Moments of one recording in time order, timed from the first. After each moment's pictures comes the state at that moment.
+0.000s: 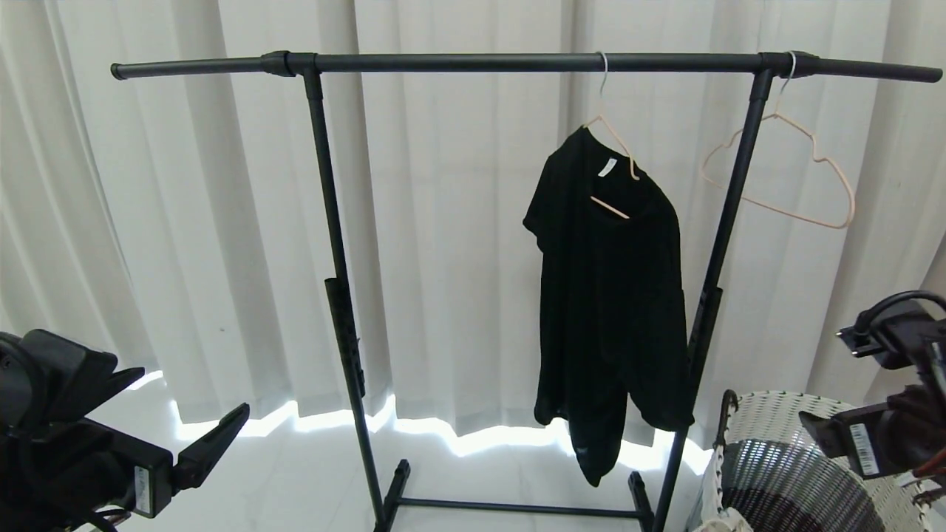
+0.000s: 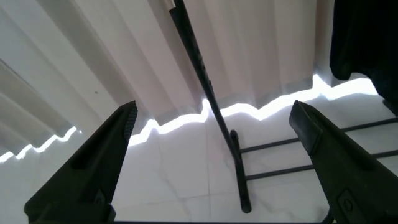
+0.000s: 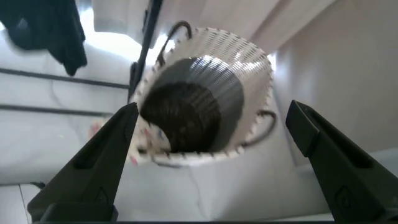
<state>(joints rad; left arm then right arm) -0.16 1.04 -0.25 -0.50 0.05 0.33 0.54 1.27 -0.58 0.02 -0.67 0.10</state>
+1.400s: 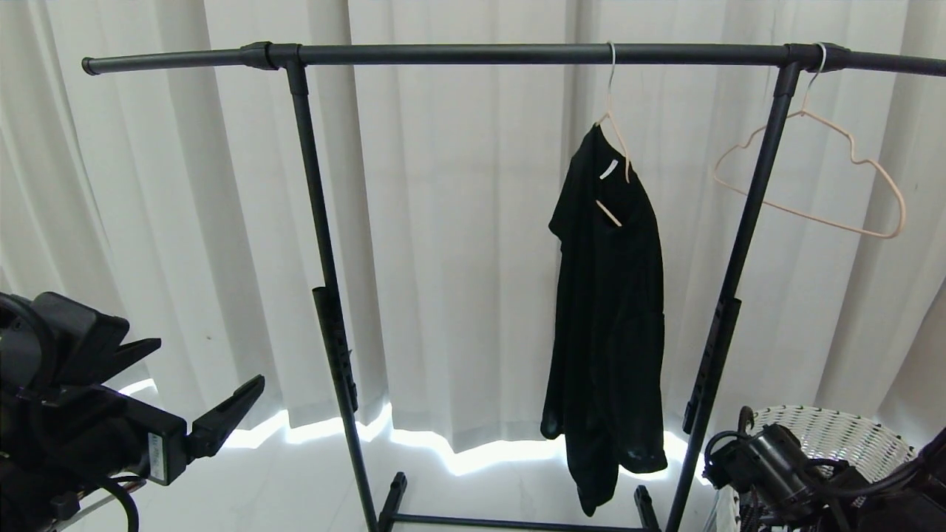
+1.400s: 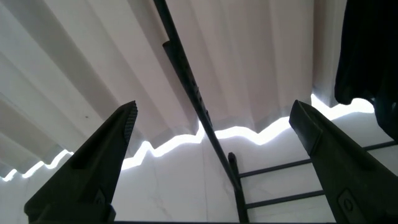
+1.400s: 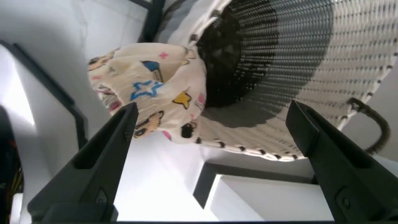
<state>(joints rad) -0.19 1.08 -0.33 -0.50 0.05 0.33 0.53 1.88 -0.36 -0.26 -0.42 0.06</state>
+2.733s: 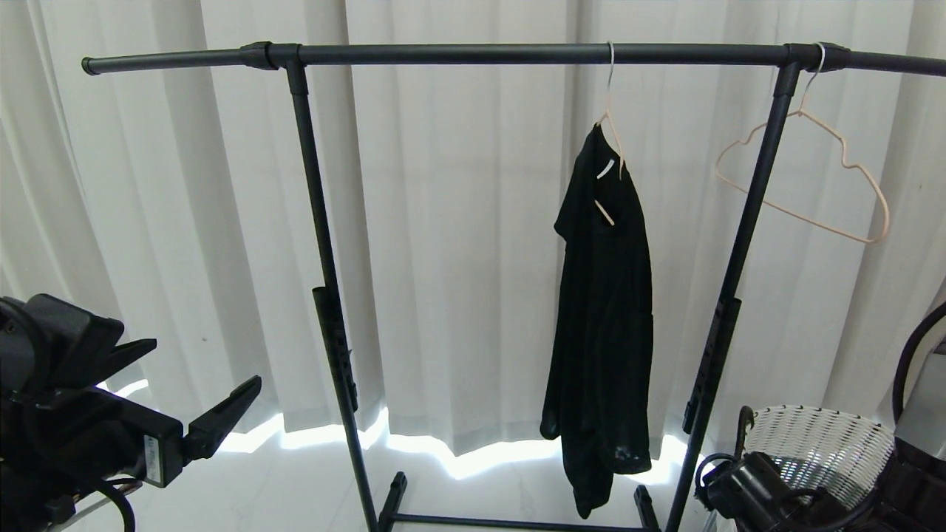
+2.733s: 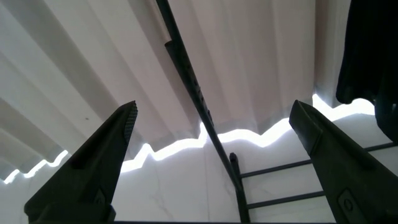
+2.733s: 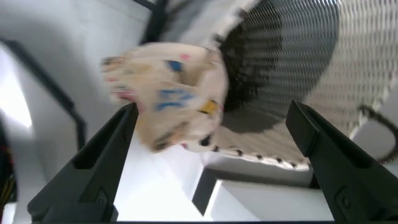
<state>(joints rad) -0.19 1.07 -0.32 -0.50 0.05 0.33 0.58 2.00 -0.29 -0.41 -0.47 0.12</state>
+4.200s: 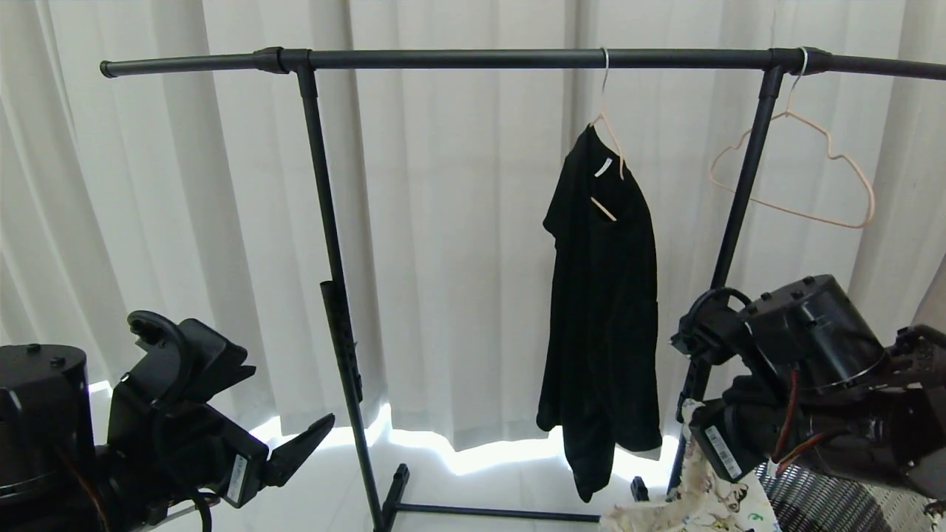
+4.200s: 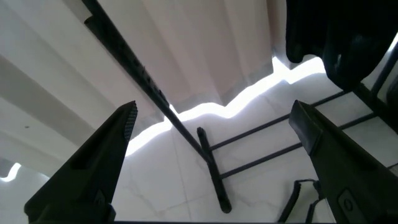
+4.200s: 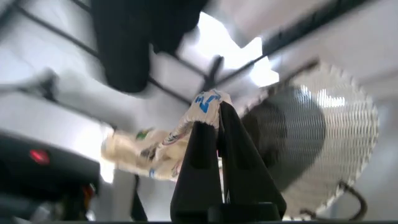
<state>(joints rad) -0.32 1.25 -0.33 -0.51 -0.01 0.32 0.77 1.54 -0.88 0.17 -0.37 0.09</state>
